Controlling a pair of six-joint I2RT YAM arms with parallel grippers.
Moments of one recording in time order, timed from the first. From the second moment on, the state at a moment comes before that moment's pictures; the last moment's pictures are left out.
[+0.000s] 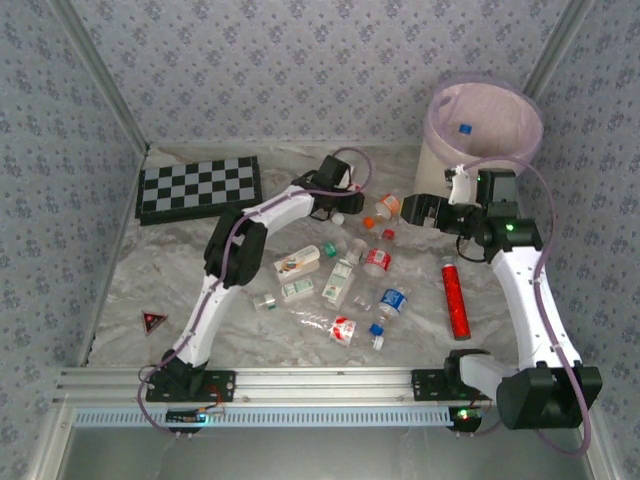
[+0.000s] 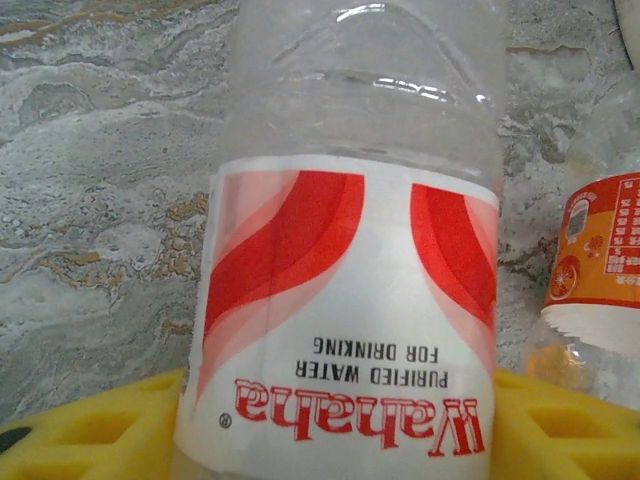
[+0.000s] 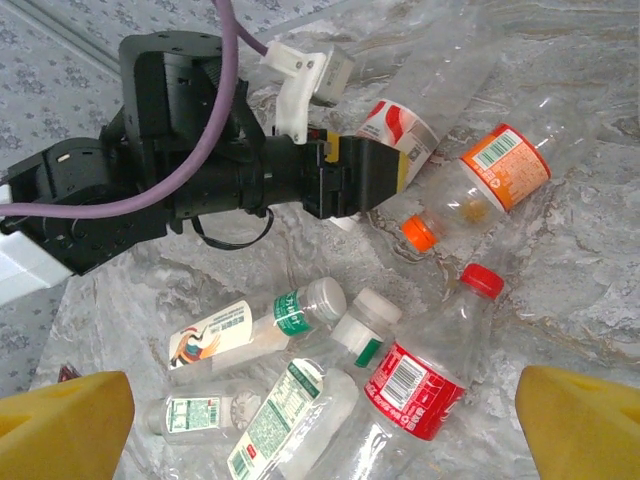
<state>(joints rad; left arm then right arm) -0.65 2.39 1.95 -0.39 0.11 -0.36 0.01 1.12 1.12 -0.71 -0.57 0.25</state>
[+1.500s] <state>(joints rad) -0.92 1.22 0.62 0.21 -0.12 -0.46 0.41 1.52 1.11 -0.11 -0.62 0.74</state>
